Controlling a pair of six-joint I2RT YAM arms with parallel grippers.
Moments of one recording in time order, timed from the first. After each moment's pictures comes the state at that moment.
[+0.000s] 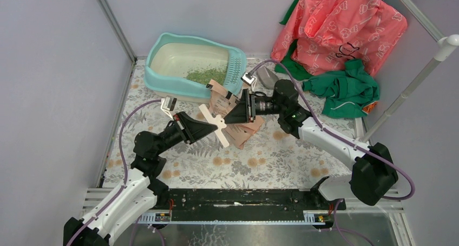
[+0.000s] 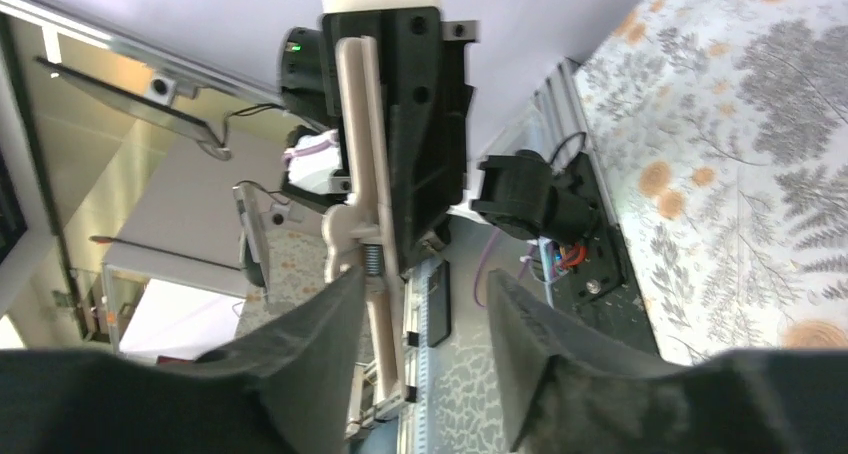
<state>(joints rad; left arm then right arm) -0.47 0.64 0.37 0.64 0.60 -1.30 0.67 1.36 0.97 0.44 -0.97 1.10</state>
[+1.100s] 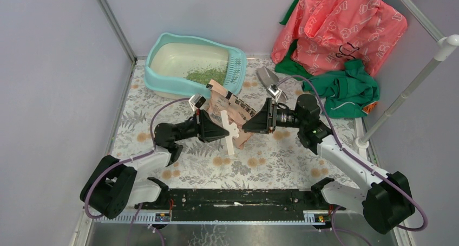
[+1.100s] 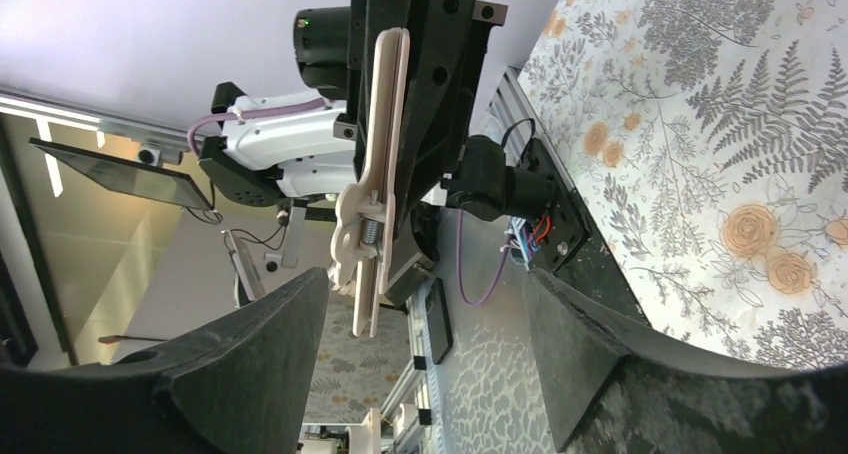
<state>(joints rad) -0.46 1.22 0.35 1.34 0.91 -1.77 0.50 1.10 0.69 0.30 -0.94 1.10</state>
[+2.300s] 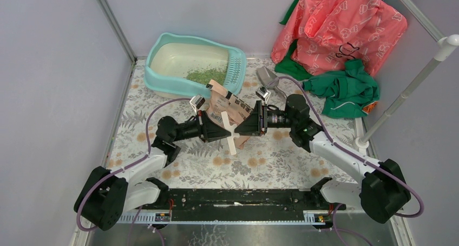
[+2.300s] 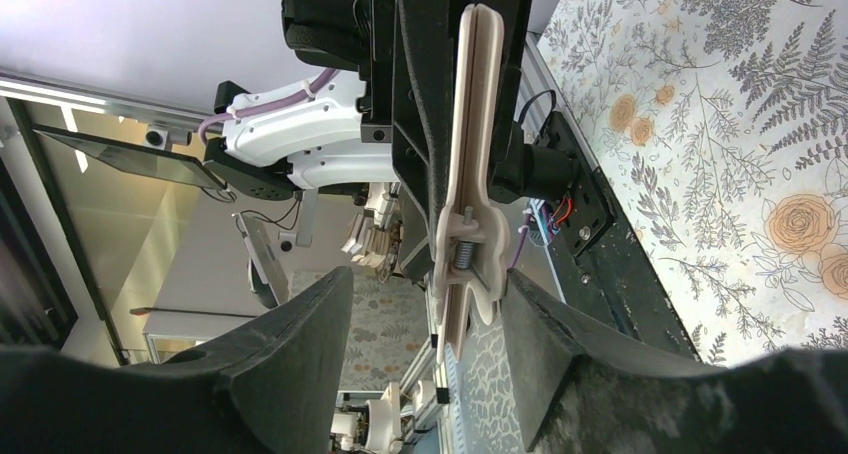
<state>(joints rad) -0.46 1.12 0.38 0.95 0.89 -1.49 0.59 1.19 0.72 0.38 -0.93 1.16</state>
